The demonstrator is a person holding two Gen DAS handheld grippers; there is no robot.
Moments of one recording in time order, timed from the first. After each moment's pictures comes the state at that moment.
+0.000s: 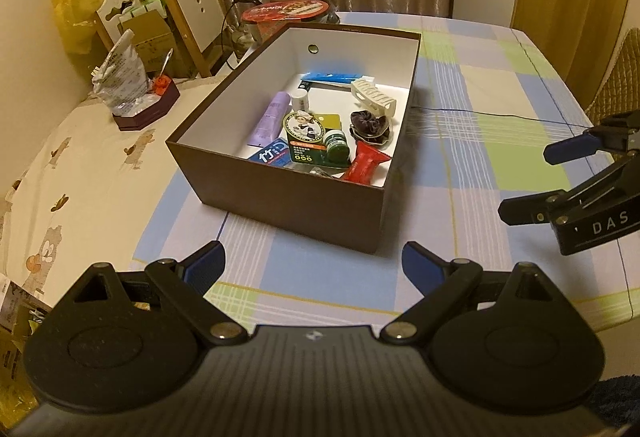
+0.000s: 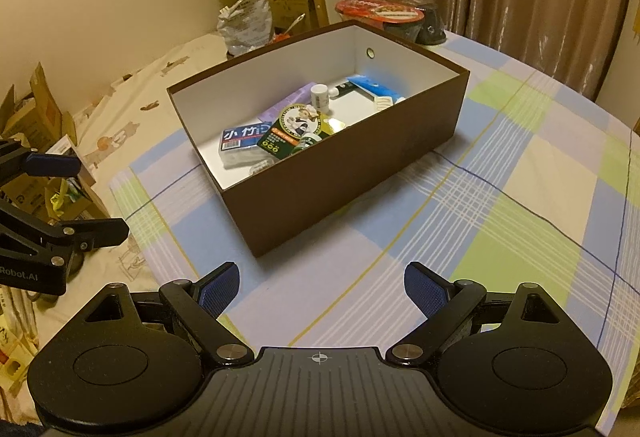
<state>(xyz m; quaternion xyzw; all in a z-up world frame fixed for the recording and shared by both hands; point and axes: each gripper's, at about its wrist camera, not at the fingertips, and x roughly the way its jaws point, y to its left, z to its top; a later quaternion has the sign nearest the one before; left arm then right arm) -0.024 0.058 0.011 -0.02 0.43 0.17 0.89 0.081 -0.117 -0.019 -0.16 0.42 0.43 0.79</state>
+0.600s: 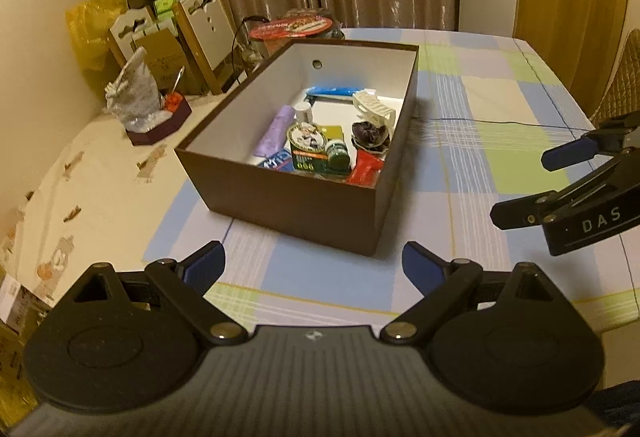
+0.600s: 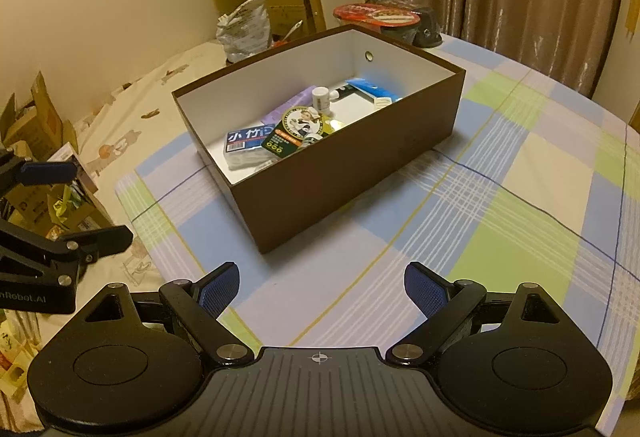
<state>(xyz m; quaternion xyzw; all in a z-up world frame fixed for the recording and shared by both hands) -0.040 0.039 0.011 0.00 0.41 0.19 0.89 0.071 -0.124 -0.018 -0.14 0.41 0.43 0.79</state>
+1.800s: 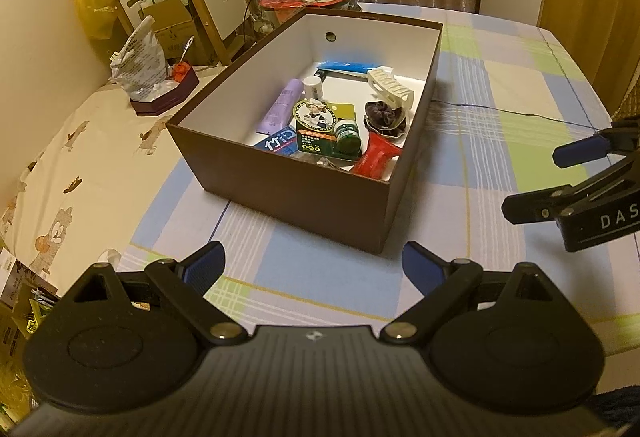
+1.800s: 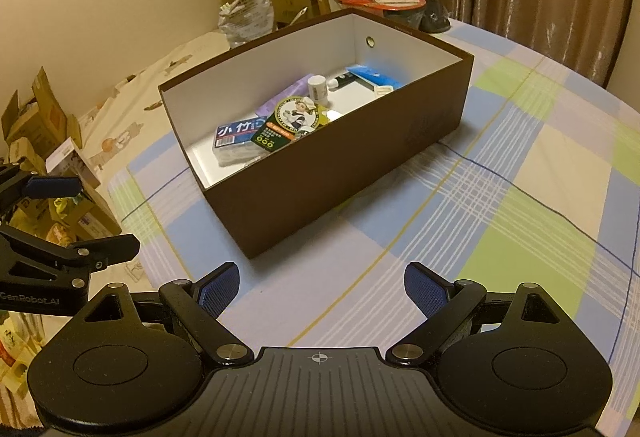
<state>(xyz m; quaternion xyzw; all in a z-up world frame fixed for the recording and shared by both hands) -0.008 0.049 -0.012 -0.03 0.43 0.21 0.88 0.106 -0.114 -0.036 -0.14 0.43 0.44 0.77</state>
